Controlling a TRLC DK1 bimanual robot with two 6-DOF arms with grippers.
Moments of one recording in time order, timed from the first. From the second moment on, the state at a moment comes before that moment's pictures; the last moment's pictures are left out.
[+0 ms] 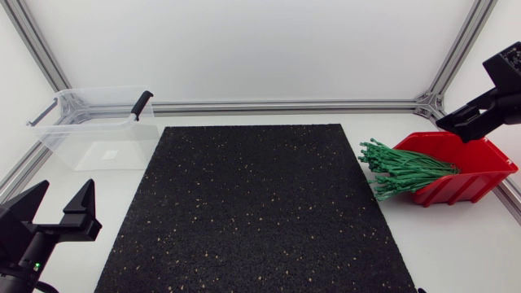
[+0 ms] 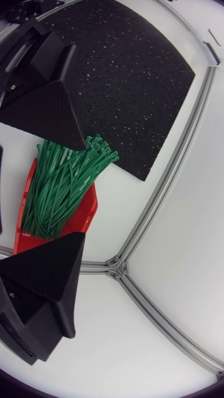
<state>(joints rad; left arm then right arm) 0.03 0.05 0.02 -0.01 -0.02 0.02 -0.31 1.23 1.13 -0.69 -0.23 -0.72</state>
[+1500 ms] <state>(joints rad) 0.03 0.05 0.02 -0.01 -0.02 0.02 -0.26 1.27 0.77 -0.68 -0.12 -1.56</state>
